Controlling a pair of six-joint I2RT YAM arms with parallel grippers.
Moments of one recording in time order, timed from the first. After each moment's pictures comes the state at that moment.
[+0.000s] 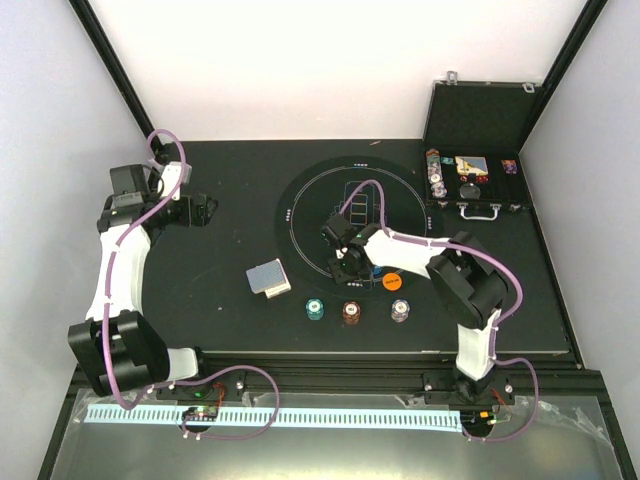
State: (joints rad) left arm 0.28 1.31 1.14 -0.63 0.54 0.22; right arm 0.79 1.89 1.20 -0.60 0.02 0.39
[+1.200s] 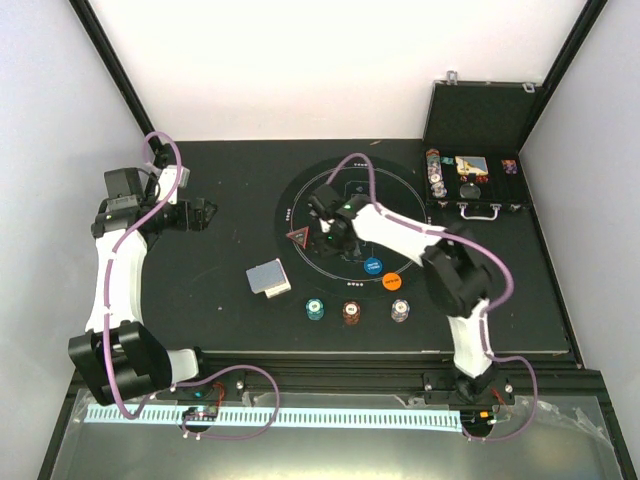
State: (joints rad) left arm 0.30 1.26 1.15 -0.72 0.58 0.24; right arm 0.77 2.10 1.66 -0.81 0.00 0.32
